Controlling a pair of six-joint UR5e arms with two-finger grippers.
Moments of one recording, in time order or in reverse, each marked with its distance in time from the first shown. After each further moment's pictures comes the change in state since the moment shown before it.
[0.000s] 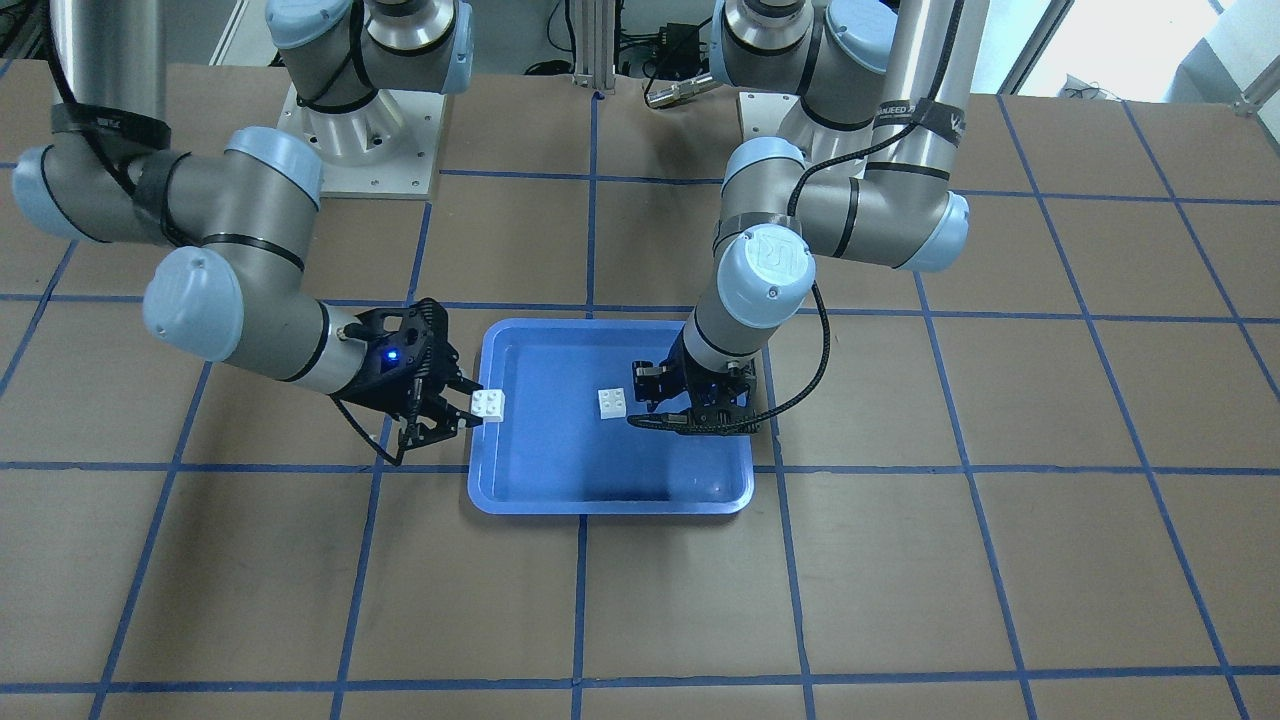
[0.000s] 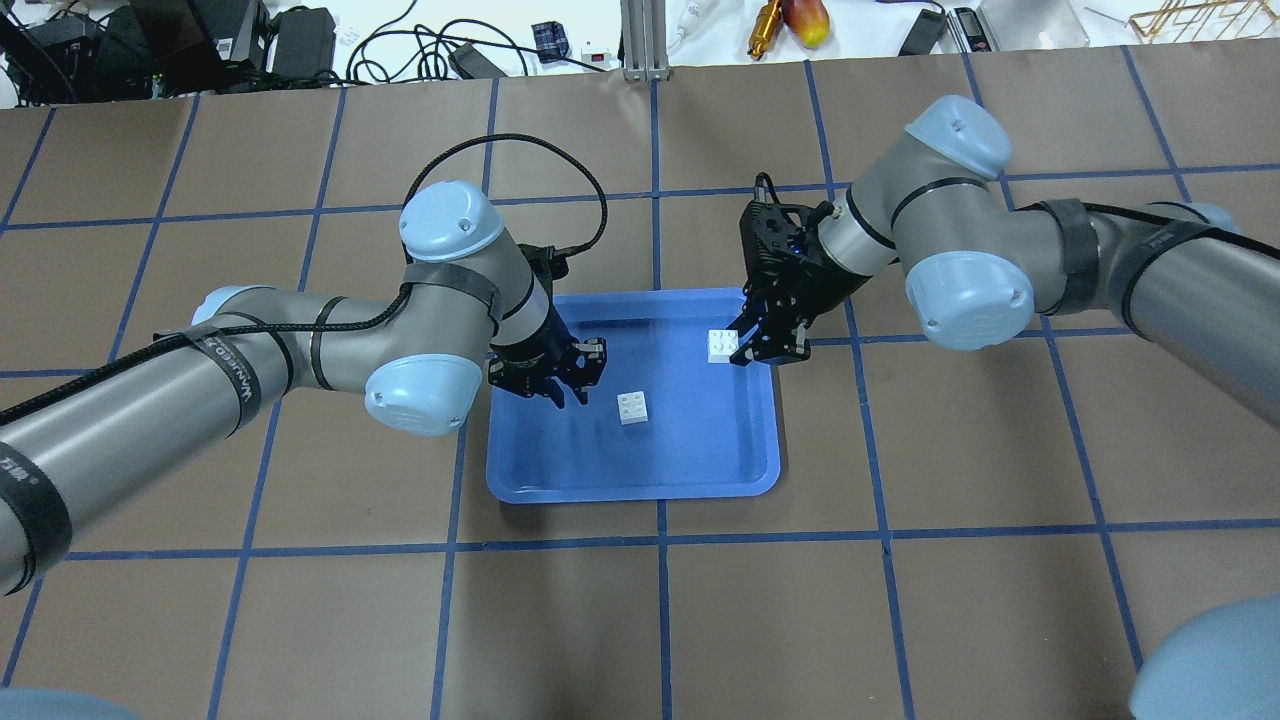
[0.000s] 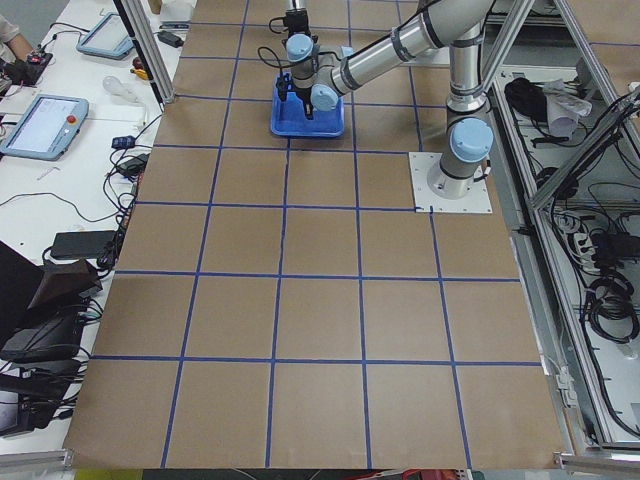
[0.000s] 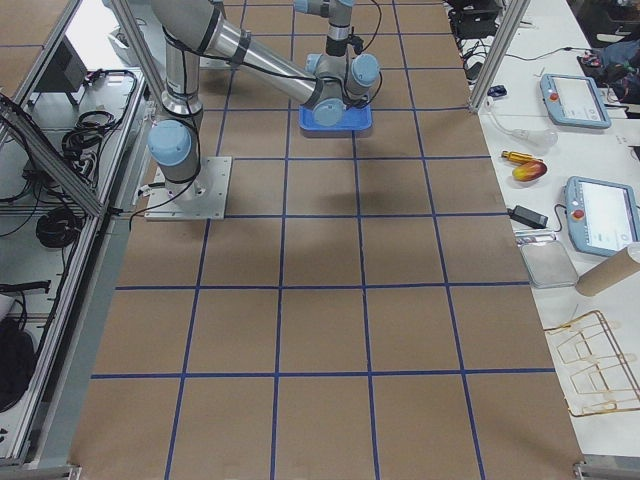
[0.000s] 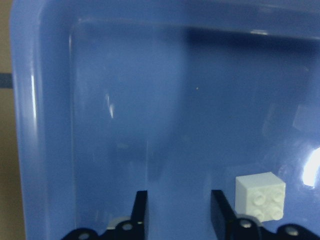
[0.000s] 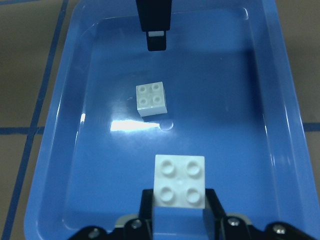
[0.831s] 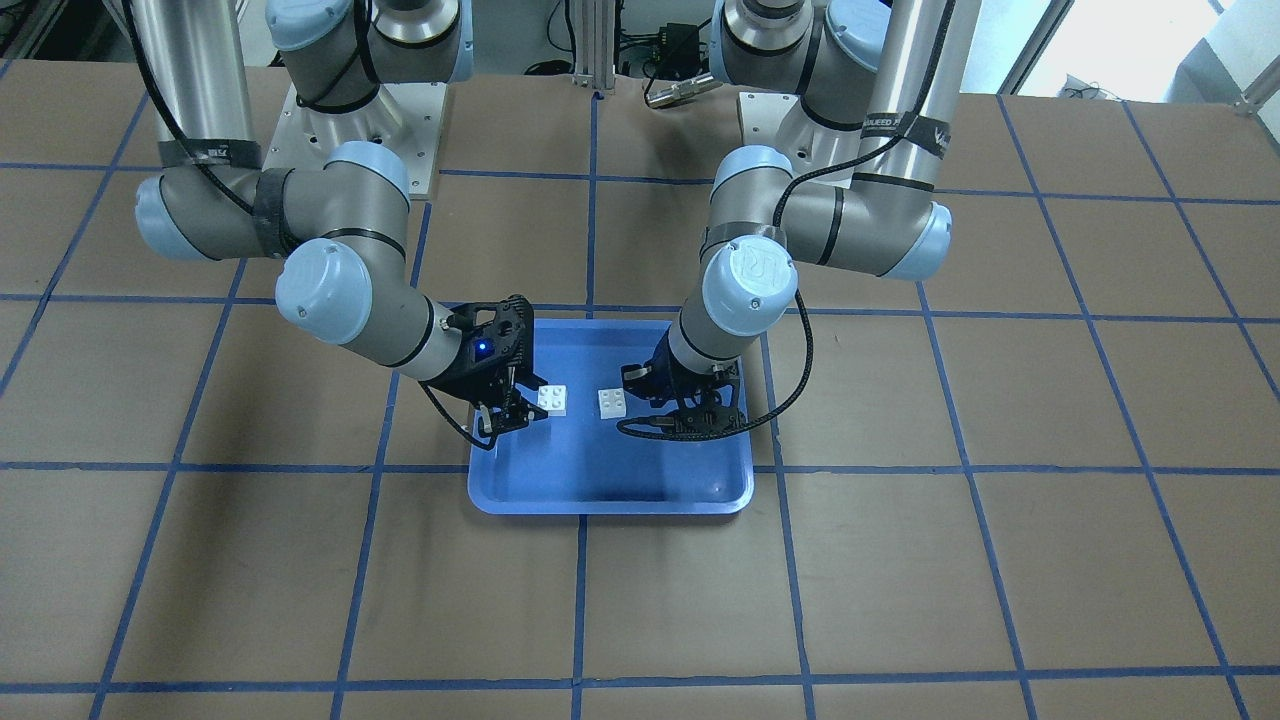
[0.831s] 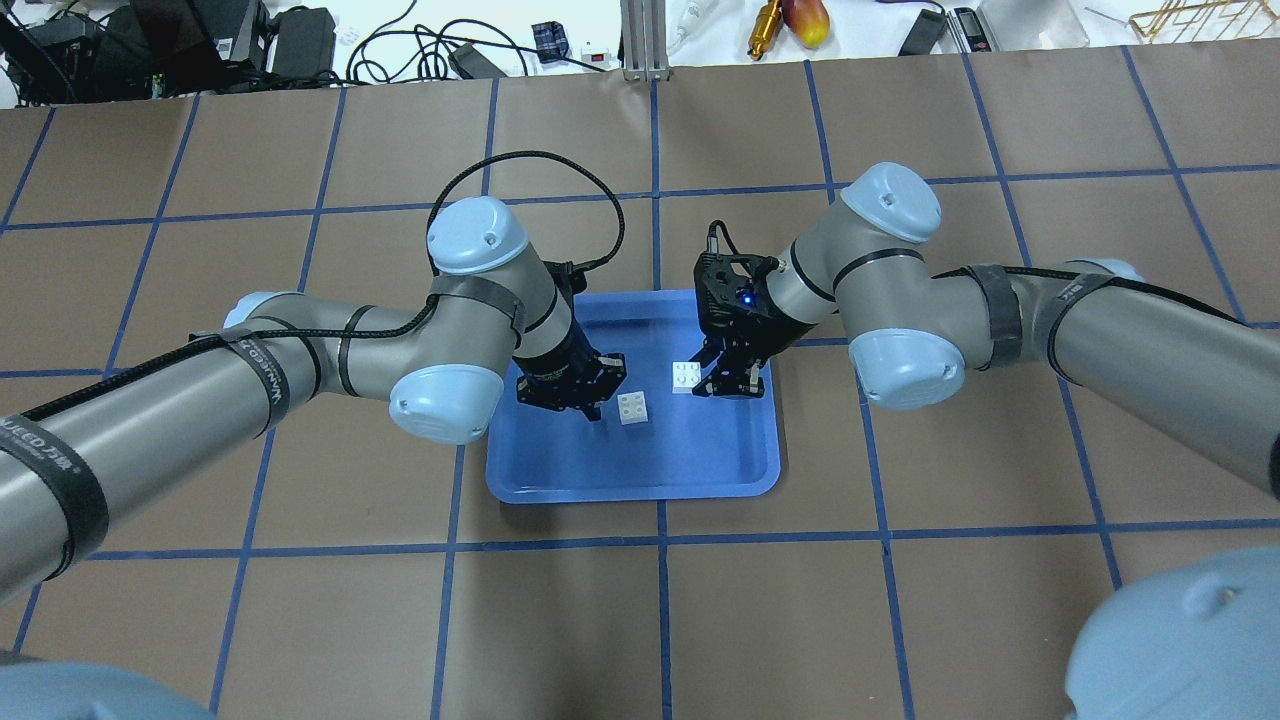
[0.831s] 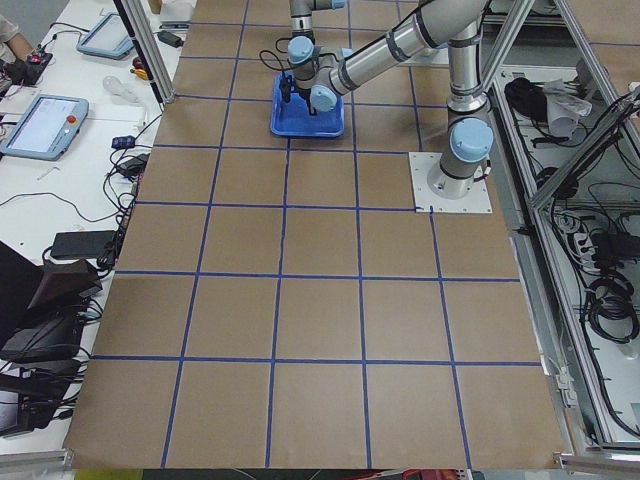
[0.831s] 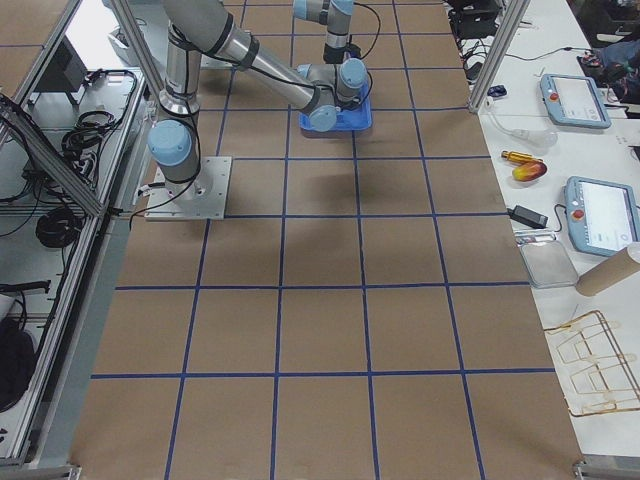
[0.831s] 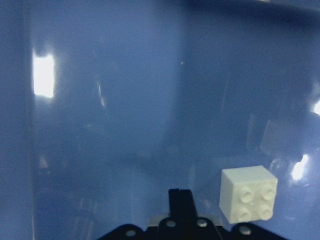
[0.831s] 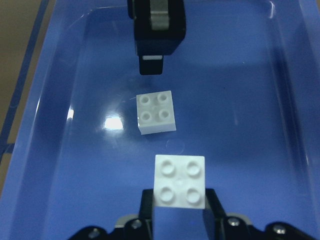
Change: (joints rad) left arm -0.035 -0.034 0.002 0.008 -0.036 -0.071; right arm 0.066 0.069 0.073 -0.203 -0.003 0.066
